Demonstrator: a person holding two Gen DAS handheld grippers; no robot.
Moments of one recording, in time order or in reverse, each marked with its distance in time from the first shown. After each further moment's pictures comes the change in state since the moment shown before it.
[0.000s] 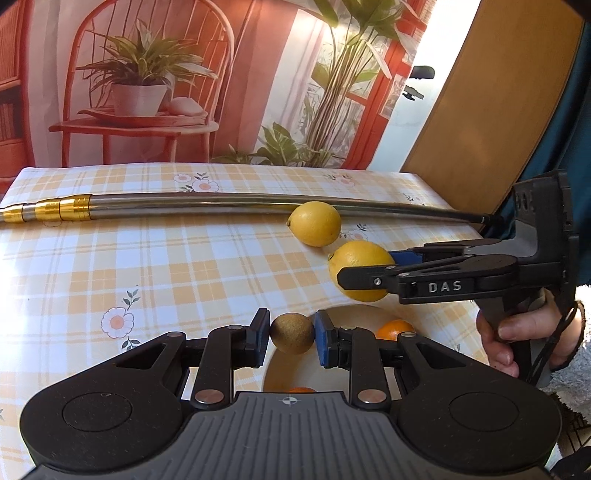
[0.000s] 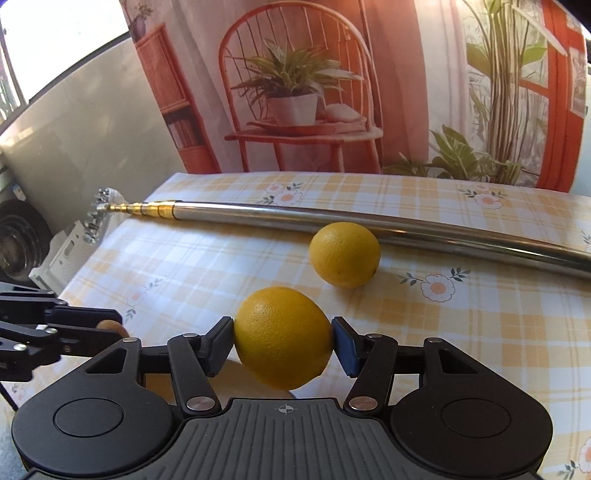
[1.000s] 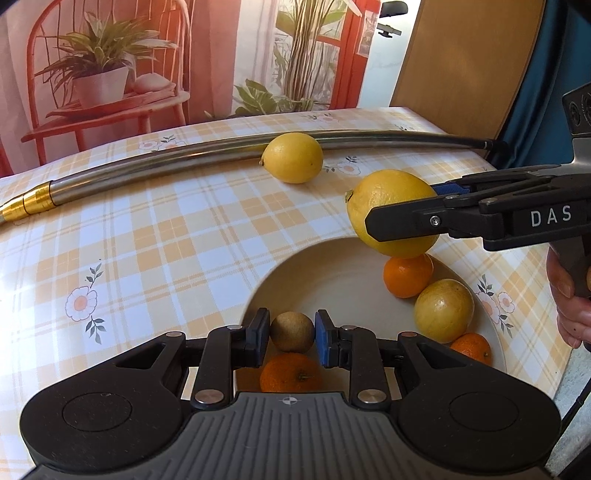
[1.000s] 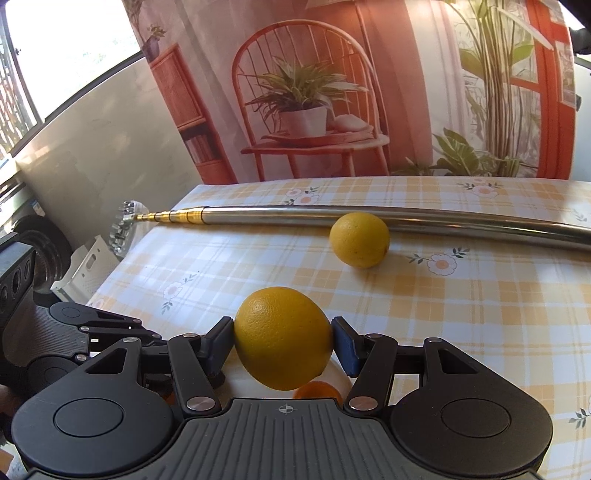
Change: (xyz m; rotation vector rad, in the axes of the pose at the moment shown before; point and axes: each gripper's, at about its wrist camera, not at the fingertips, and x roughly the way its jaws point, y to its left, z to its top) left arm 0.043 -0.024 -0.026 0.151 0.119 0.044; right arm -0.036 0.013 -0.024 0.027 -0.037 0.051
